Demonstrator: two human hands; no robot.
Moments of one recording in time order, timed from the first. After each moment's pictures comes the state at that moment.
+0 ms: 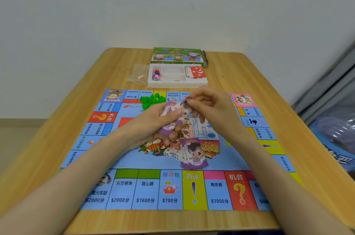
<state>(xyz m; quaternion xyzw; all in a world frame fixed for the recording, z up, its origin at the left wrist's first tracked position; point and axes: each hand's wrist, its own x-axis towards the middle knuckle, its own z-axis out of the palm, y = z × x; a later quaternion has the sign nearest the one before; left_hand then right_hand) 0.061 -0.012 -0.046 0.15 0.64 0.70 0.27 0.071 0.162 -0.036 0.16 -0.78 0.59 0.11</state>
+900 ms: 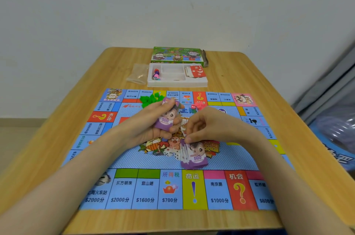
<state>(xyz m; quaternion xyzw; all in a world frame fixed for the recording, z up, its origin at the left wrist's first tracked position) 0.058 -0.013 -0.045 0.11 0.57 0.76 0.31 0.077 0.169 -0.029 0.19 -0.88 0.39 -0.20</state>
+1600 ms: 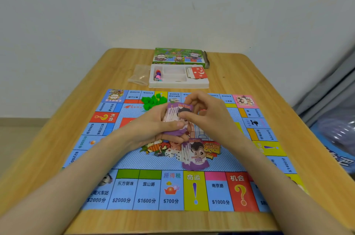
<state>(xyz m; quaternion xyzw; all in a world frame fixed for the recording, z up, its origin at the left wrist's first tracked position) 0.065 -0.014 -0.044 0.15 0.62 0.71 0.28 0.076 0.153 -0.041 0.19 -0.85 0.48 0.13</state>
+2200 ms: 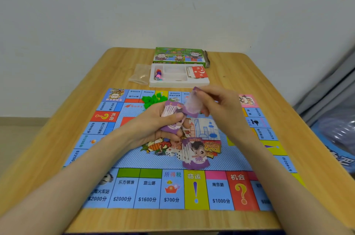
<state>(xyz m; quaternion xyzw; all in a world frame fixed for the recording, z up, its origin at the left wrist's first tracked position) 0.062 -0.014 -0.044 0.13 0.62 0.72 0.28 0.072 0.163 -0.032 0.17 -0.80 0.55 0.19</state>
